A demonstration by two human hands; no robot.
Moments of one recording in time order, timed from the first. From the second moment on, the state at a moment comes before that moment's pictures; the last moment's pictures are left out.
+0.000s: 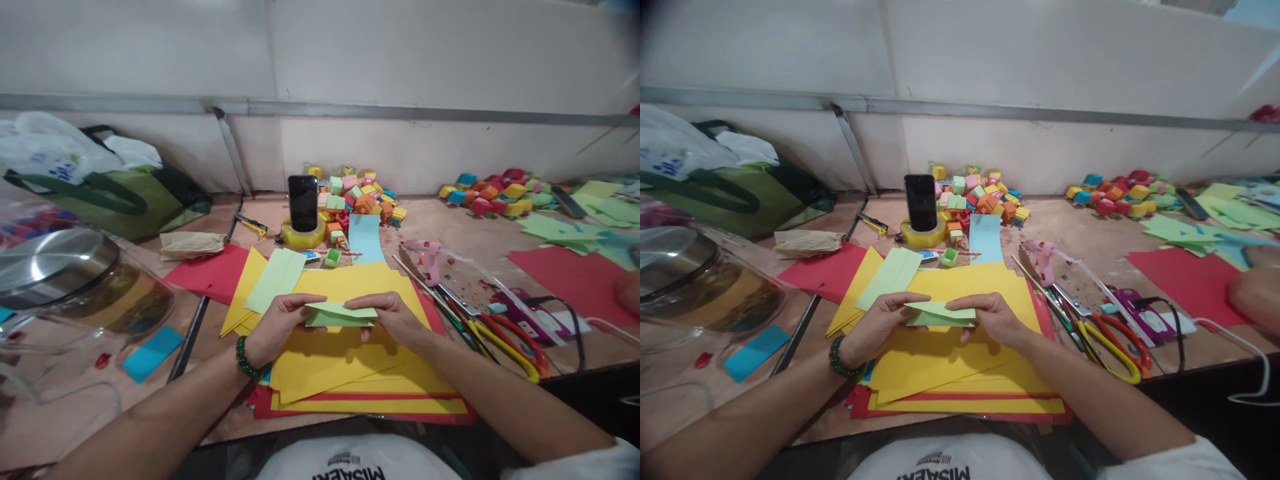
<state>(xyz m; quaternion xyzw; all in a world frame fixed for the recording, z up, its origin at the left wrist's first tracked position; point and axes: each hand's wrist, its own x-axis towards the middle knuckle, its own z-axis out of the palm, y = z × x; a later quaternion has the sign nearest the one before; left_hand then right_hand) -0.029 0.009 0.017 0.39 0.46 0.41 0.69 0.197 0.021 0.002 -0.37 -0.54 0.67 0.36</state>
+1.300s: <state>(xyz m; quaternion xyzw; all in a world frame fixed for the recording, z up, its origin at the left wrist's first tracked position) -0.033 0.004 0.022 0.45 0.47 0.27 0.71 0.199 0.019 0.003 -0.35 -0.58 0.66 0.33</state>
